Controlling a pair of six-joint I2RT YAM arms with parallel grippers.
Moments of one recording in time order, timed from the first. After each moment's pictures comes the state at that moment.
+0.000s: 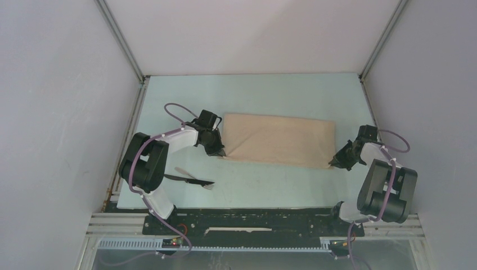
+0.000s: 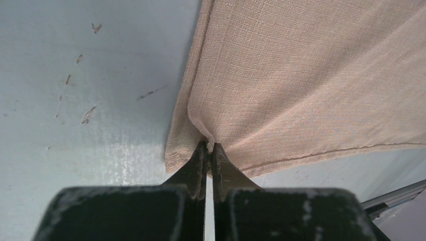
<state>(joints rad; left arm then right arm) -0.41 1.72 0.98 -0.41 0.19 -0.71 -0.36 1.42 0.70 -0.51 -0.24 0.53</state>
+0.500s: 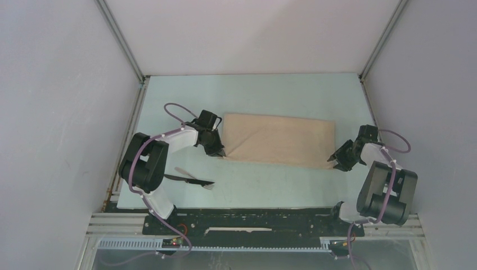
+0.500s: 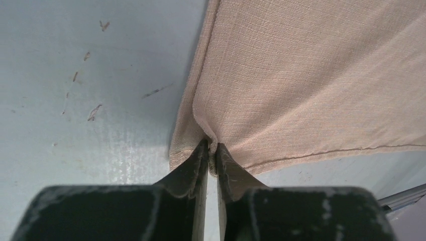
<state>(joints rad) -0.41 1.72 0.98 -0.42 0.18 -0.71 -0.36 1.41 0.70 -0.51 -0.23 0.53</state>
